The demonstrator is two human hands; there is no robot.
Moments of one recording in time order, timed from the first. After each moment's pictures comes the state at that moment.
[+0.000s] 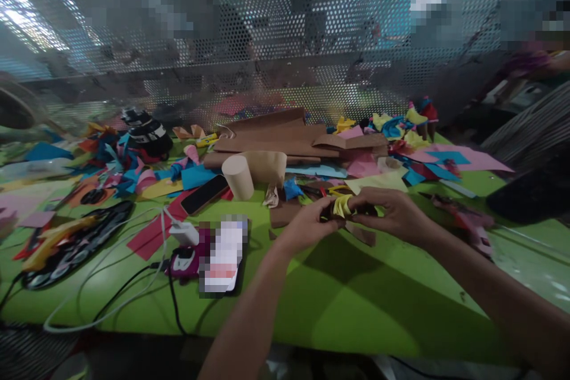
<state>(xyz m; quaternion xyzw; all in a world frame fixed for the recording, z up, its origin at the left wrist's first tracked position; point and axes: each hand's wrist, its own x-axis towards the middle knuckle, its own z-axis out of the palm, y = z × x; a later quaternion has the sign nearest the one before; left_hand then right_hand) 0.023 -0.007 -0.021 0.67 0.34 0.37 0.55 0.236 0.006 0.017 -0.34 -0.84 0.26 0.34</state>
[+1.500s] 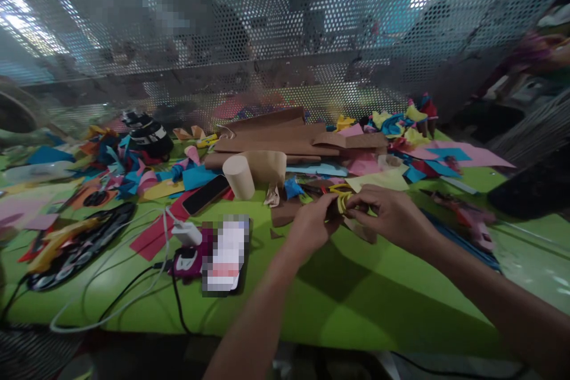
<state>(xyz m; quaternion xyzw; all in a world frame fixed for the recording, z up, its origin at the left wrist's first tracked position) 0.028 -0.015 -0.014 0.77 0.45 0.33 0.31 0.218 -0.010 0.022 -0.42 -0.84 0.11 0.32</state>
